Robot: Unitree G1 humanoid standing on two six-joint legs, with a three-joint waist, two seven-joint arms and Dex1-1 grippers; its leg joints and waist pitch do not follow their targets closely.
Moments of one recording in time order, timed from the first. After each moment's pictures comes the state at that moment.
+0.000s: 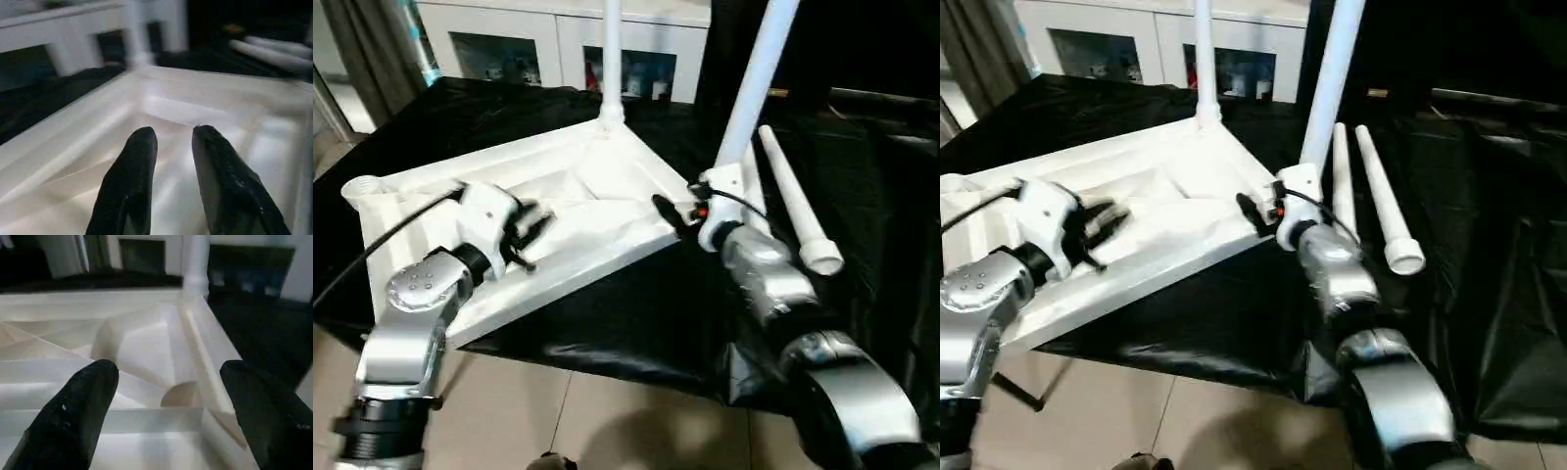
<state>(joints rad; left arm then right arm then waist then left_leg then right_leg) -0.27 0.30 0.15 -0.07 -0.08 0.35 -0.44 -0.70 -0.15 0.00 0.82 0.20 -0.08 0.48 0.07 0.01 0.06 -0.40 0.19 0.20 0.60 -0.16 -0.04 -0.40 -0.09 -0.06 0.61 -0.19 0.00</state>
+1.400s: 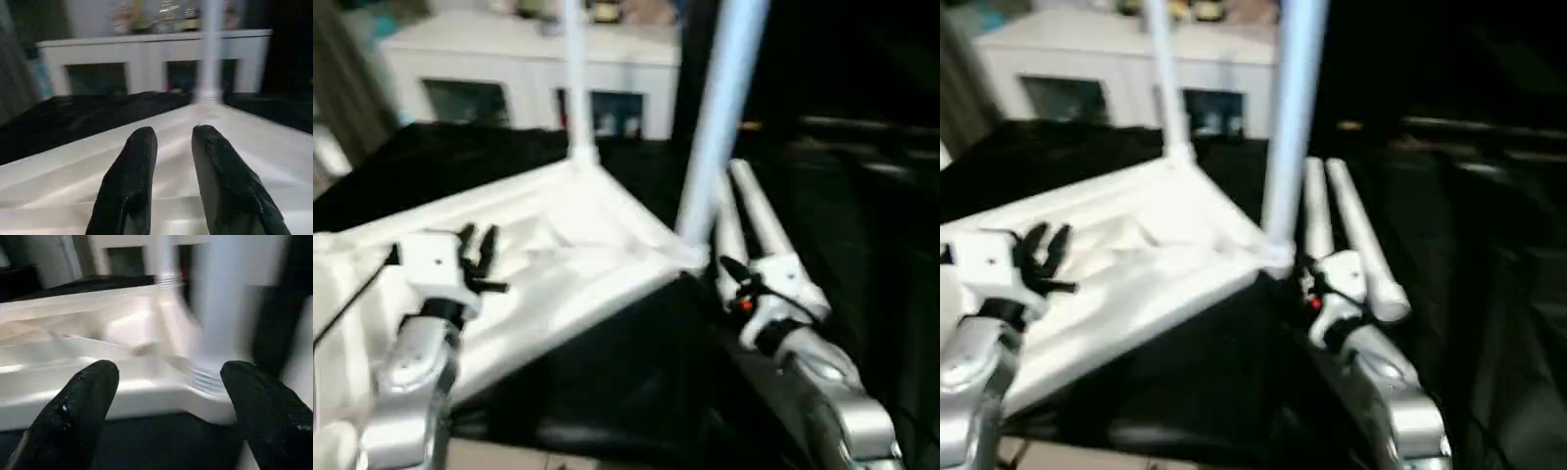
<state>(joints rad) -0.01 0.17 0.25 -0.23 -0.10 0.21 -0.19 -0.04 -0.18 0.11 -0.09 0.28 0.29 0.45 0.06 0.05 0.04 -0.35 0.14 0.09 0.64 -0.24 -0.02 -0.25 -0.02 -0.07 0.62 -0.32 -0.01</state>
